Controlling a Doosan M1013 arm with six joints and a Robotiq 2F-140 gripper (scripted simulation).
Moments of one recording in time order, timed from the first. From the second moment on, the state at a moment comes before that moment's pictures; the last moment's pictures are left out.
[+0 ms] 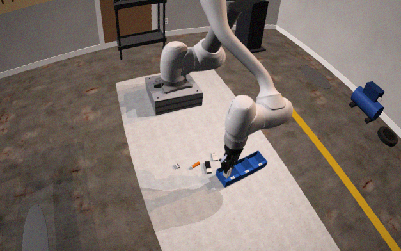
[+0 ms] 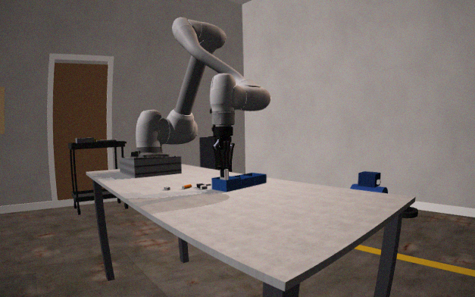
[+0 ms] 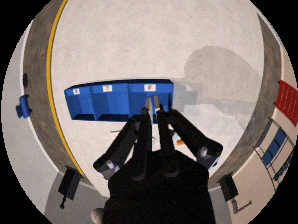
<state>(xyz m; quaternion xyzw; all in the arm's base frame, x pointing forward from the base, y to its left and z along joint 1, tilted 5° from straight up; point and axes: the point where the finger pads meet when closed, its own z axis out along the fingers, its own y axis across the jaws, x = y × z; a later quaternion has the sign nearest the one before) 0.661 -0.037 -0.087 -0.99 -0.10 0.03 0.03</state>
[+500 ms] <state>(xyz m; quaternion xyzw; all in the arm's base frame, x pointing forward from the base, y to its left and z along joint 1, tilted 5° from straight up) 0.662 -0.038 -0.073 -0.99 -0.10 0.03 0.03</state>
